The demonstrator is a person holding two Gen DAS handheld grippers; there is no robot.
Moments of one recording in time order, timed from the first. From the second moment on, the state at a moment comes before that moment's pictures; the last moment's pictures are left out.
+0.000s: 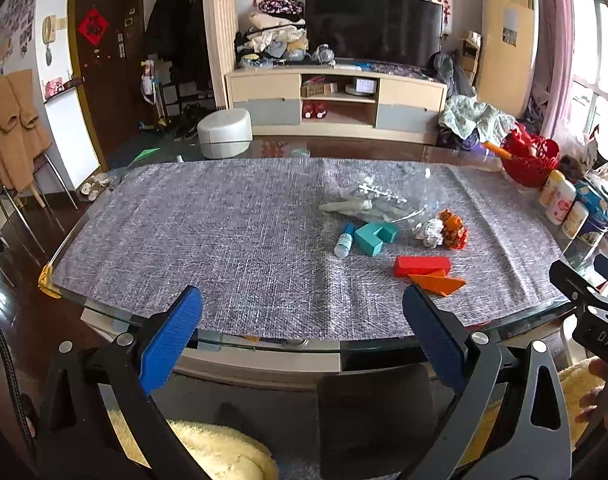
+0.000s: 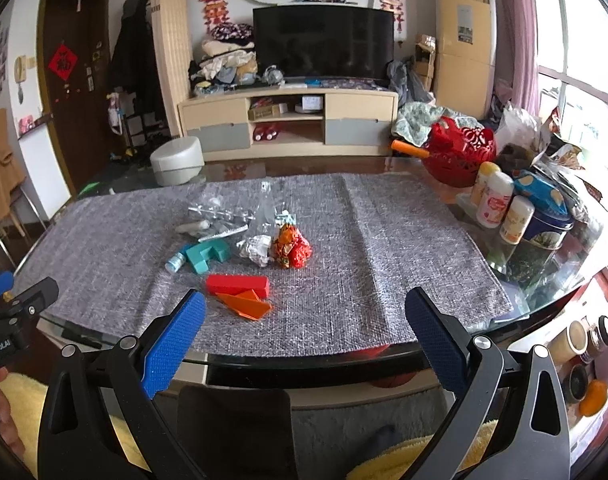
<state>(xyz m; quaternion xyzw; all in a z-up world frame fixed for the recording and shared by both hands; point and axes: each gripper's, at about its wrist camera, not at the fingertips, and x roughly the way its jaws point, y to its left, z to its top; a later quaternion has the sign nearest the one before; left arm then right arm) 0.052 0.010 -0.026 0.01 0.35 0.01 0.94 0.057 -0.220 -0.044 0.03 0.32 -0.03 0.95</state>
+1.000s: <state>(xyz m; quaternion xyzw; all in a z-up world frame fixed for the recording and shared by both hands) 0.181 0.009 -0.118 0.02 0.46 -0.02 0.89 0.173 -0.187 -0.163 0.02 0.49 0.08 0.87</state>
